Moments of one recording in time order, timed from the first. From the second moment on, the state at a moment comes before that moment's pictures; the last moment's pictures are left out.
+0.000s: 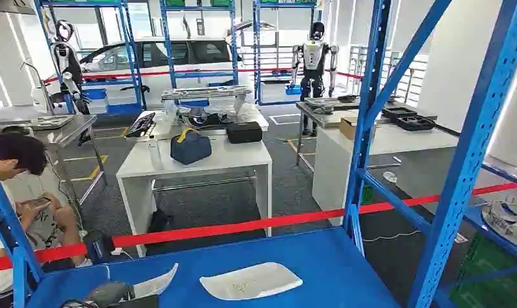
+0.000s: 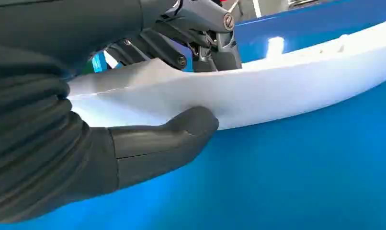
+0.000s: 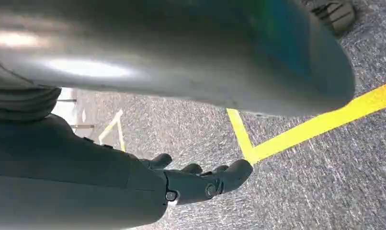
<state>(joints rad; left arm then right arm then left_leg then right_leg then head) -0.91 0.26 -0.58 -0.30 -0.77 -0.19 -0.21 -0.07 0.09 -0.70 -0.16 0.70 0.03 0.20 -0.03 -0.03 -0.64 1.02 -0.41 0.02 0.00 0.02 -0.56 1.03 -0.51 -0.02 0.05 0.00</state>
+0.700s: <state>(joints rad) -0.74 0.21 -0.24 -0.61 -0.09 -0.19 -0.62 -0.07 0.10 -0.72 -0.16 0.70 0.02 0.19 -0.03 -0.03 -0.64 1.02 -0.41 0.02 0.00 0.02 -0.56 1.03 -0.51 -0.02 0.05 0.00</state>
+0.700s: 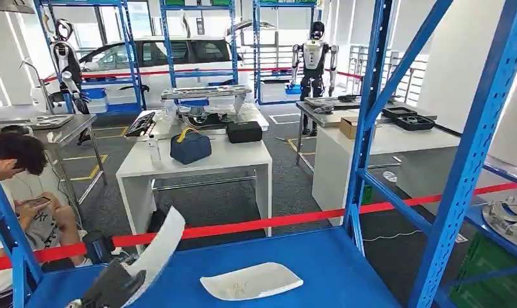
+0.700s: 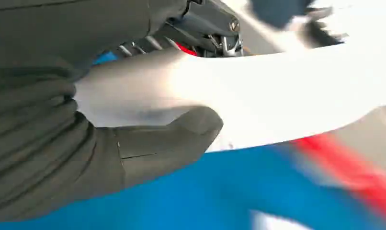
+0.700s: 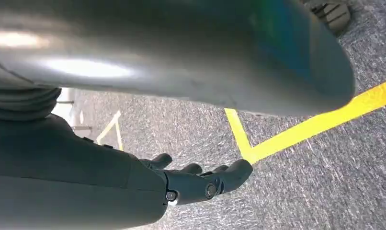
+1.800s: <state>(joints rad) -0.55 0.12 -0.02 -1.34 0.30 -0.51 -0.49 -0.07 0.11 -0.76 -0.16 0.71 0.01 0.19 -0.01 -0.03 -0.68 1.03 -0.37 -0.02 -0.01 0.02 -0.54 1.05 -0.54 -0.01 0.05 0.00</state>
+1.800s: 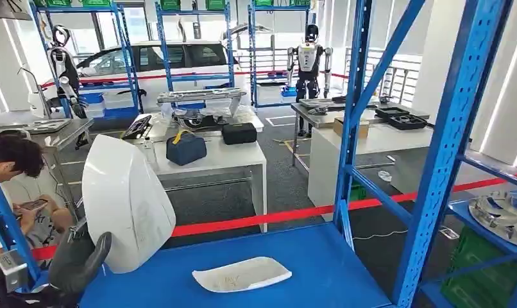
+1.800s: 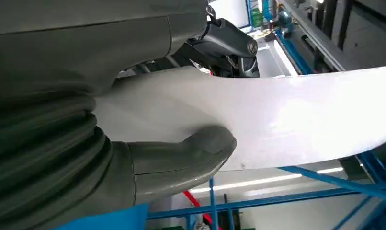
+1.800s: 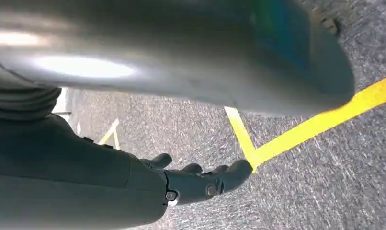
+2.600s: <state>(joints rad) -0.54 0.10 -0.01 -1.36 0.28 -0.53 -0.50 -0.07 0.11 -0.77 -0.16 0.71 0.02 0.18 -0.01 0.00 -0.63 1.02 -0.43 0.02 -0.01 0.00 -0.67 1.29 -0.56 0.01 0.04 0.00</state>
